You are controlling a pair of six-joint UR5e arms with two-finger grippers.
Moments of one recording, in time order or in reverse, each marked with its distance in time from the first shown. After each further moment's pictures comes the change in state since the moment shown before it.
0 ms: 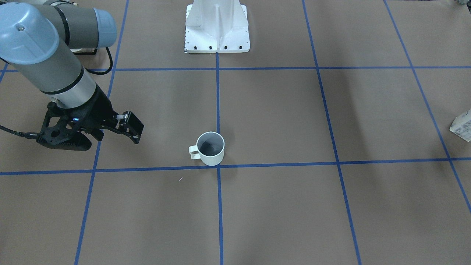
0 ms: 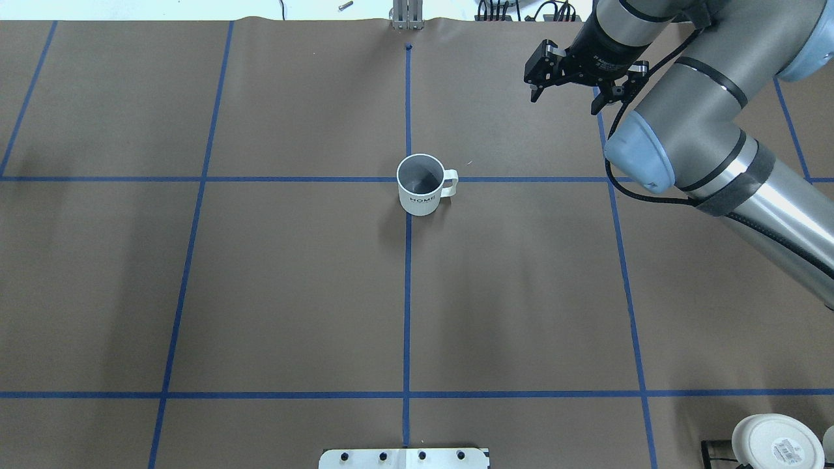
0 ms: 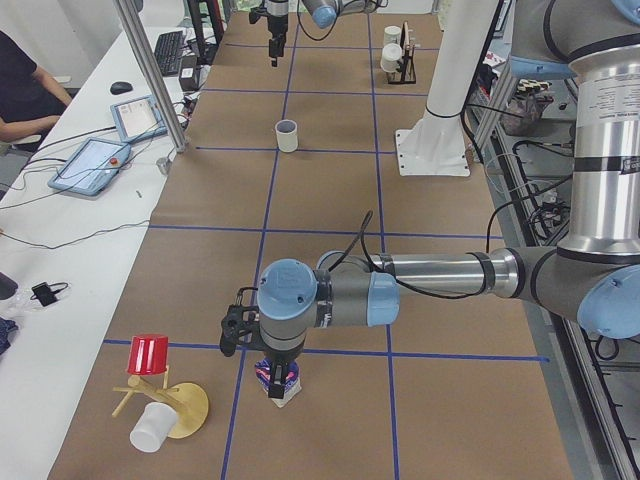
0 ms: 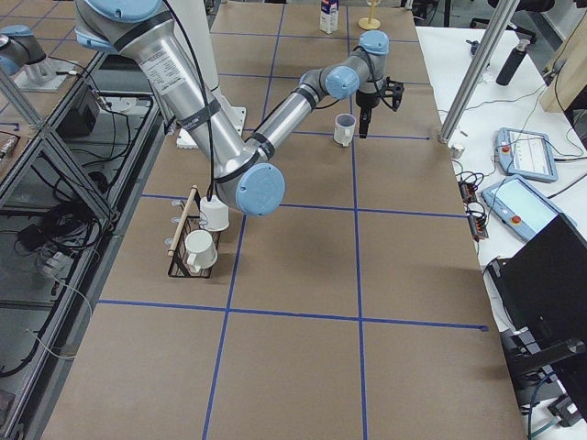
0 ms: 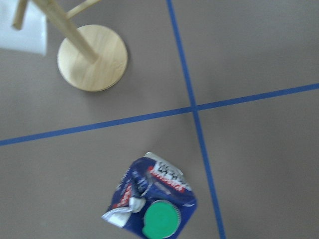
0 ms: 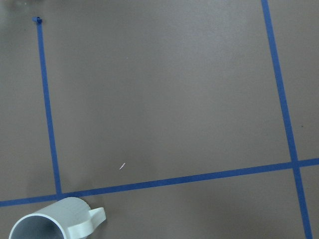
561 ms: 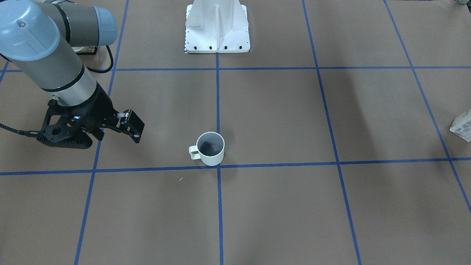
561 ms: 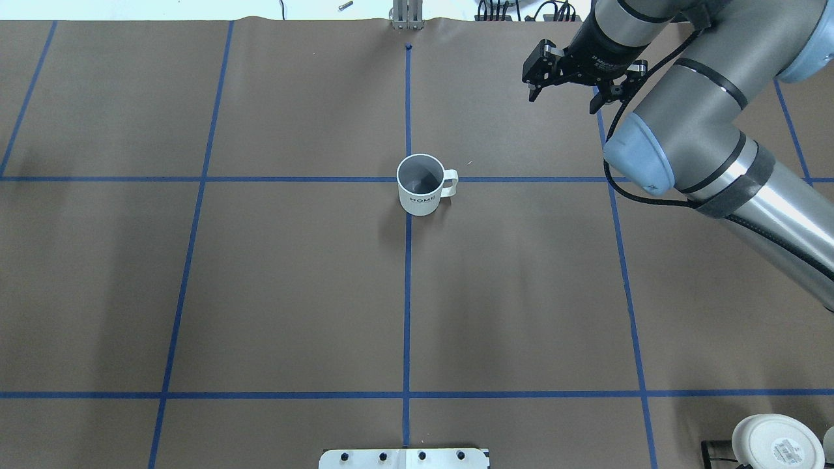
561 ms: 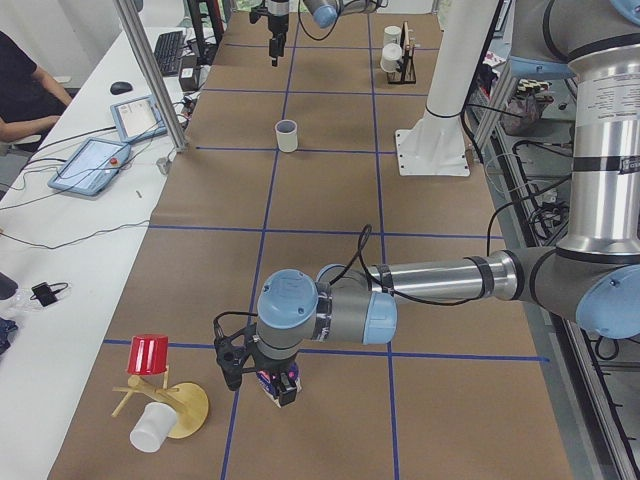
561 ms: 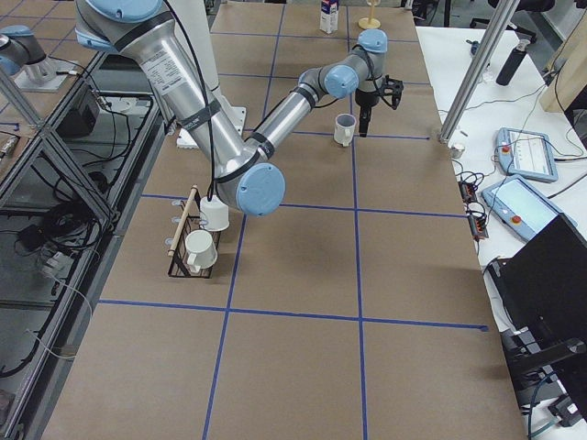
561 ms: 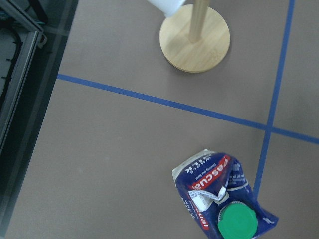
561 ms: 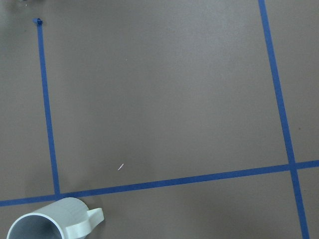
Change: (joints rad) left arm 0.044 -0.003 0.054 -0.198 0.009 -0.573; right arm -0.003 0.004 0.008 0.001 -0.008 0.001
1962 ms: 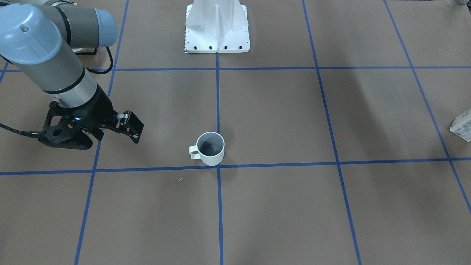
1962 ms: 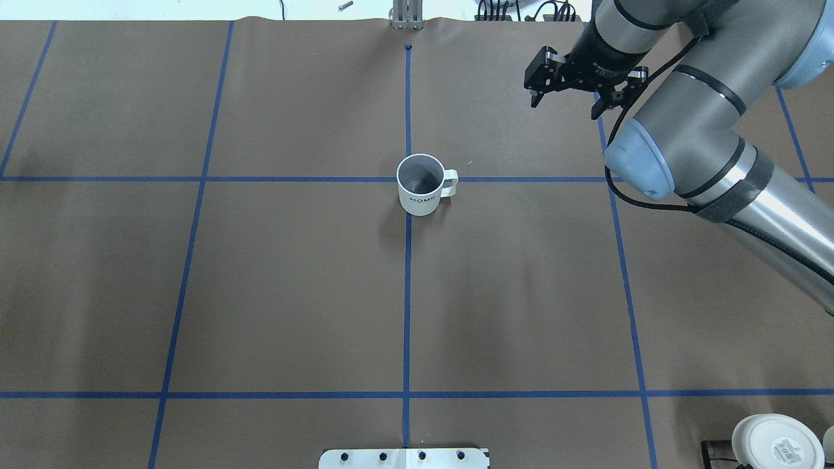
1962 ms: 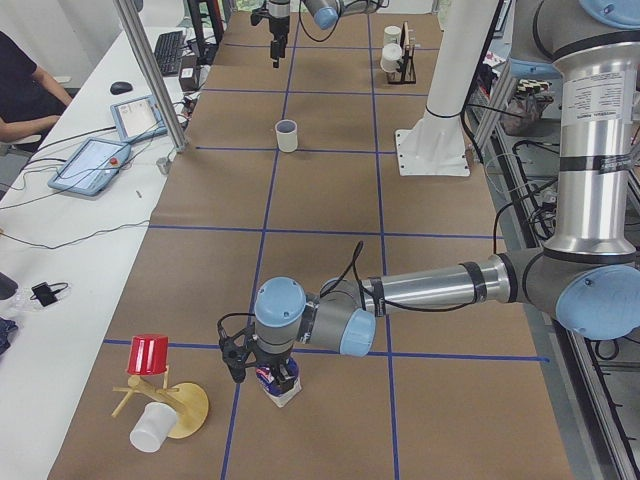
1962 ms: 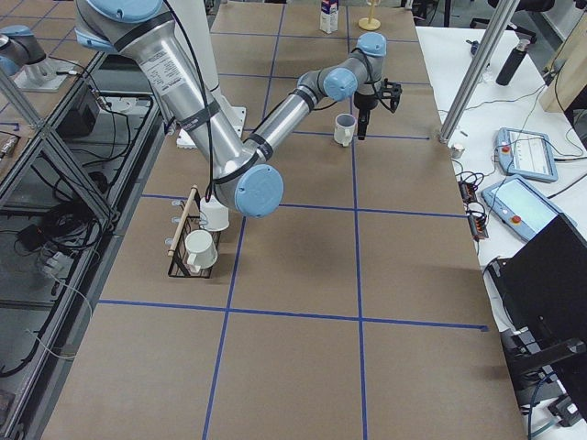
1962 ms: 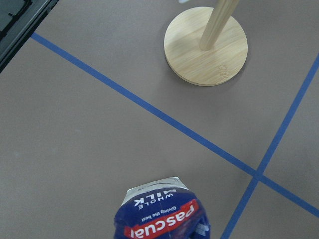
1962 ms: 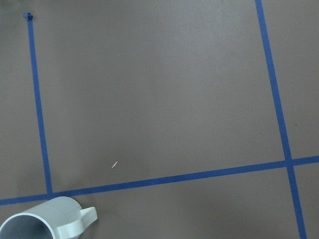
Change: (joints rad) left arm 0.163 0.005 0.109 -0.209 0.007 -0.212; right arm -0.007 -0.012 -0.002 0.000 -0.002 0.003
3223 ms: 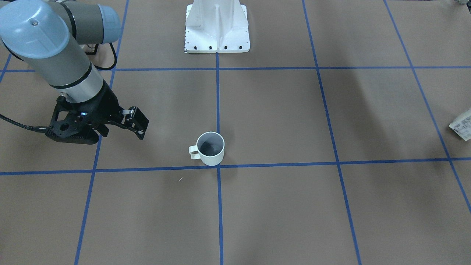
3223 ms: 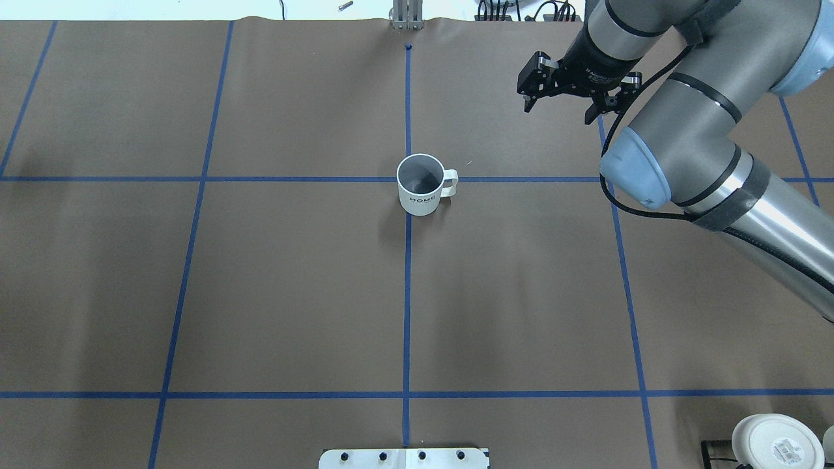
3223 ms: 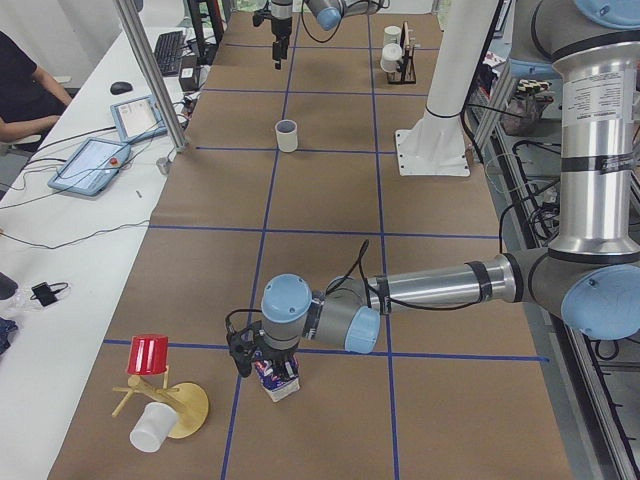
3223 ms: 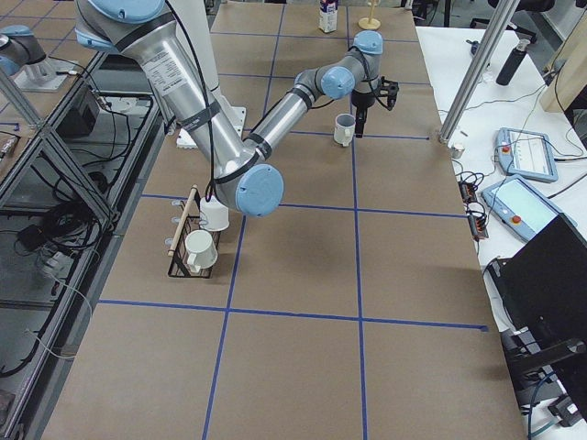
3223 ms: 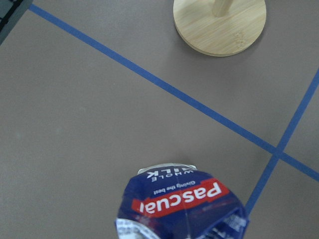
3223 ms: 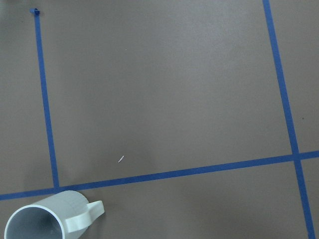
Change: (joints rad) left arm 0.016 0.023 -0.062 0.007 0.001 0.018; right arm -0.017 0.000 0.022 -0.002 -0.009 0.023
